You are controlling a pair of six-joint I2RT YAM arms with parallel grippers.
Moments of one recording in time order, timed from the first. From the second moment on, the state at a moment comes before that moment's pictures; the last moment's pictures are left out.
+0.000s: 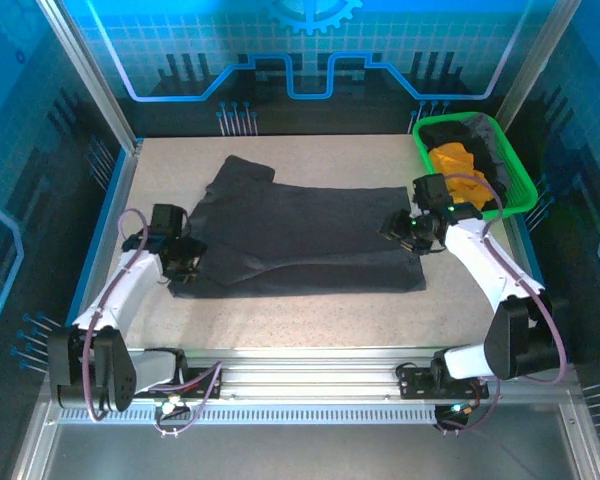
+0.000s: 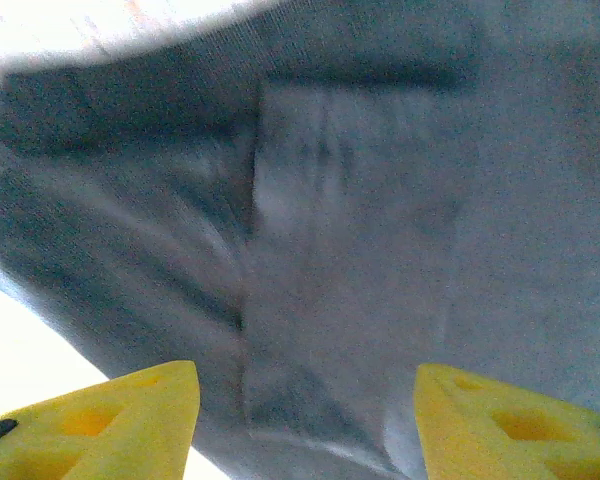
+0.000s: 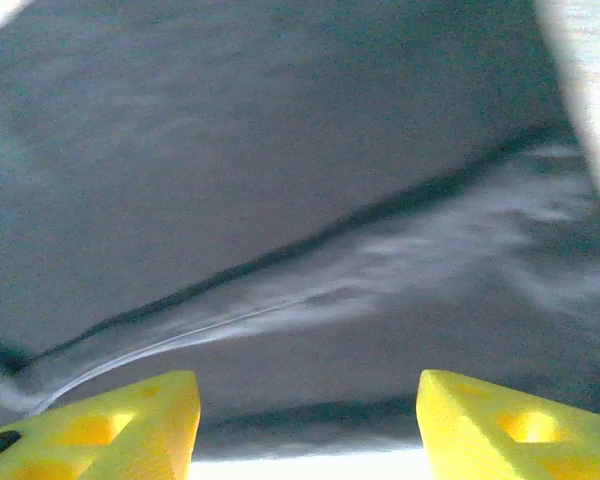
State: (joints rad) left arm -0.01 1.22 0.81 -0.75 0.08 -1.26; right arm 0.19 1.39 1.08 -0.76 -0.23 0.65
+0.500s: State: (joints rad) left arm -0.18 1.43 0.75 -0.61 0.17 -1.59; right arm 0.33 1.51 1.11 -0.59 -0.45 0.64
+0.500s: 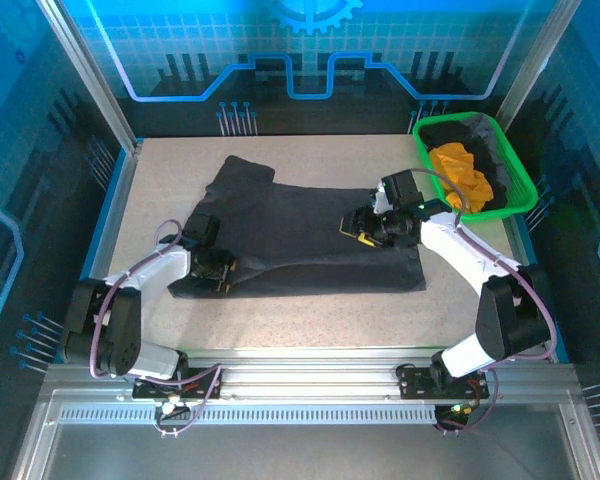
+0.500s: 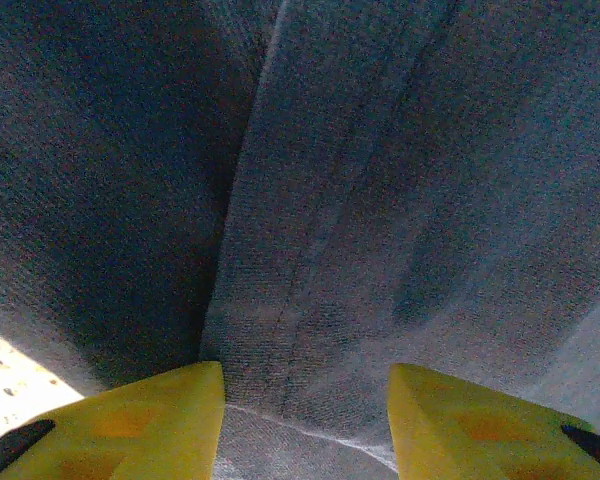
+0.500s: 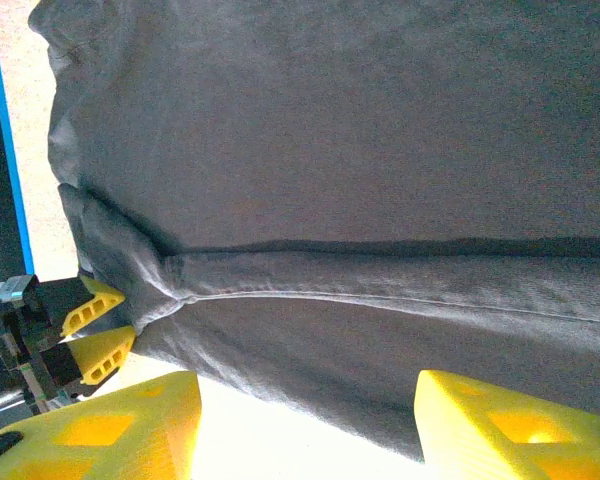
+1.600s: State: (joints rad) left arm -0.20 1.37 0.68 -0.55 0.17 -1.71; right arm 0.33 1.50 1.06 -0.41 -0.63 0.65
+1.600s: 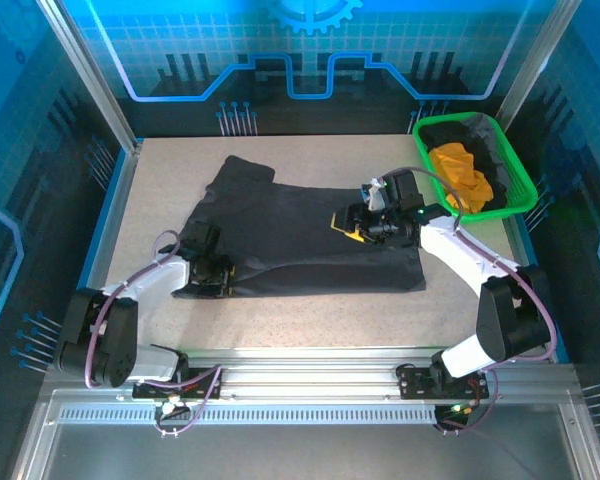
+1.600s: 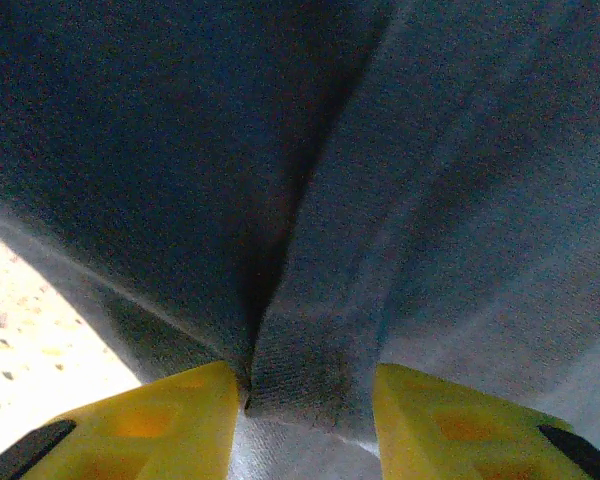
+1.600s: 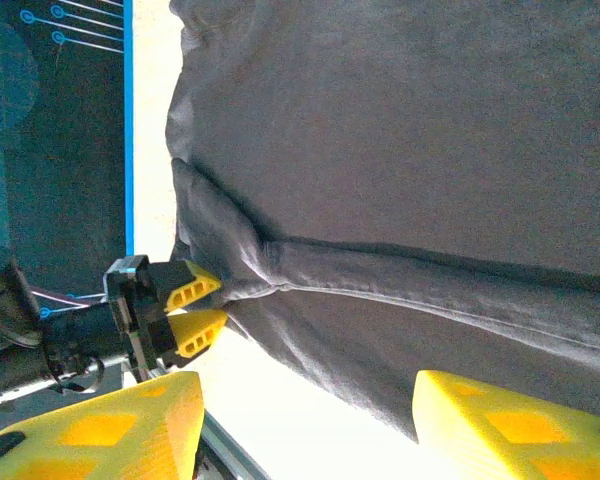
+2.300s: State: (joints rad) left arm -0.21 1.36 0.73 -0.63 0.17 -1.71; right arm 0.33 1.50 1.06 -0.41 -0.63 0.66
